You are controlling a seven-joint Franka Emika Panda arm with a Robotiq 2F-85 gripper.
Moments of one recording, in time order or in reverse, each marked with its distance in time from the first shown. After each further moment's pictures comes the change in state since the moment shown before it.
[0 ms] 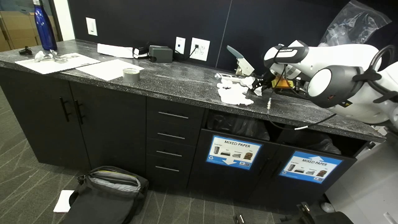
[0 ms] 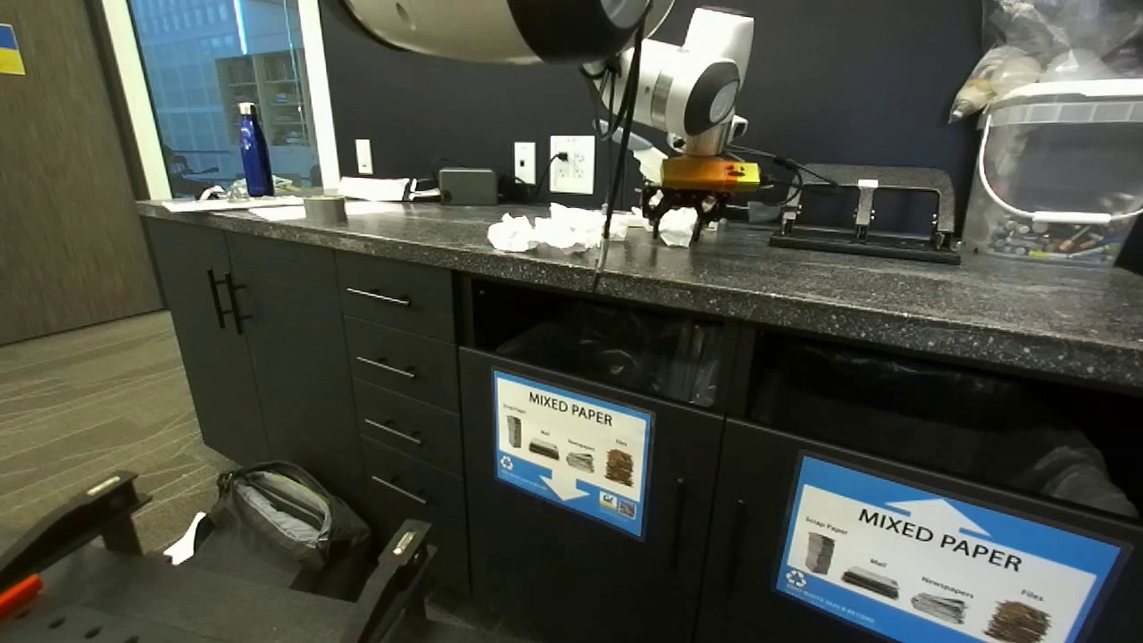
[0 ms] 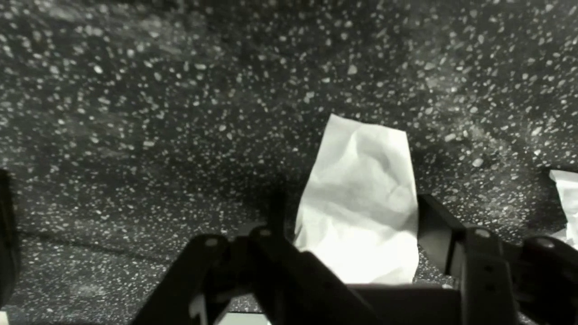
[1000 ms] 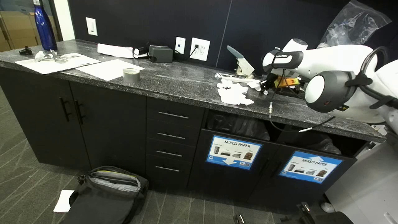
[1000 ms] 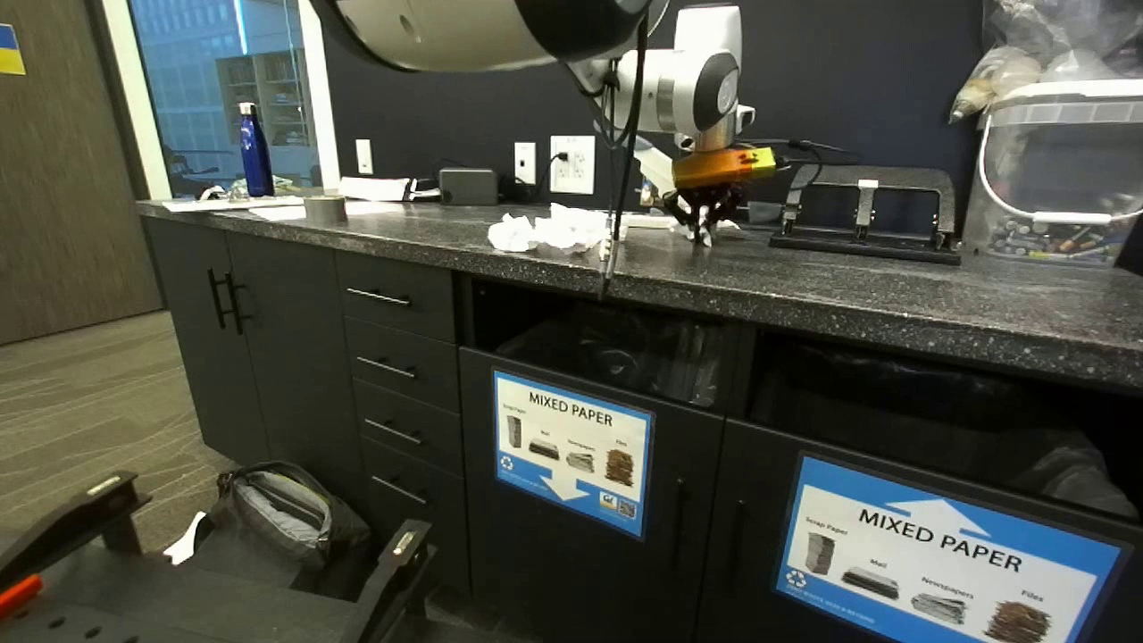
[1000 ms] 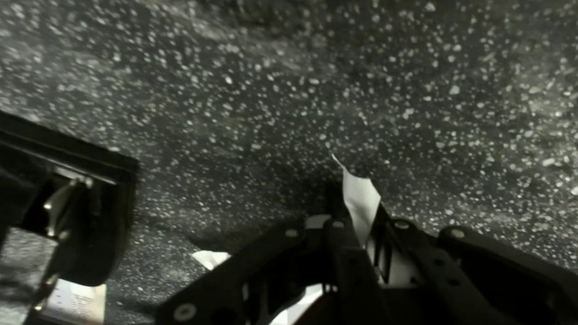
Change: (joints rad) arm 0.036 0.013 -0.130 0.032 -0.100 0.030 0.091
